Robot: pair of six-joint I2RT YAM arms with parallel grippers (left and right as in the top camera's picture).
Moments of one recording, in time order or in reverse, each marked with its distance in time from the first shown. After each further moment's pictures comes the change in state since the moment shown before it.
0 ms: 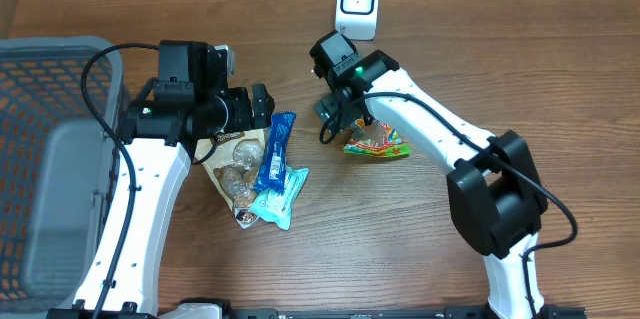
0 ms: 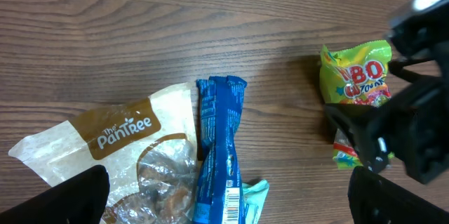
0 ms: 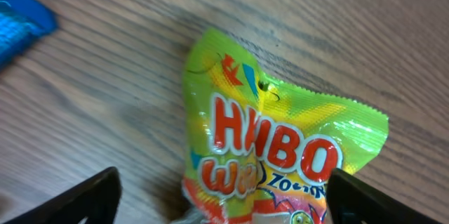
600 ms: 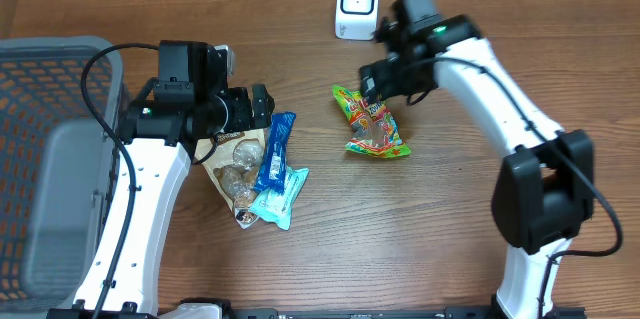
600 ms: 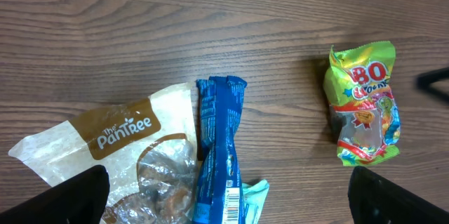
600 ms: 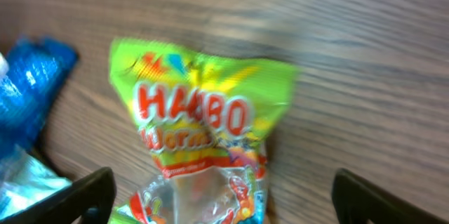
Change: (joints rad) left arm 0.000 0.000 0.000 0.000 0.000 0.000; right arm -0.247 -0.094 0.001 -0.076 -0.352 0.069
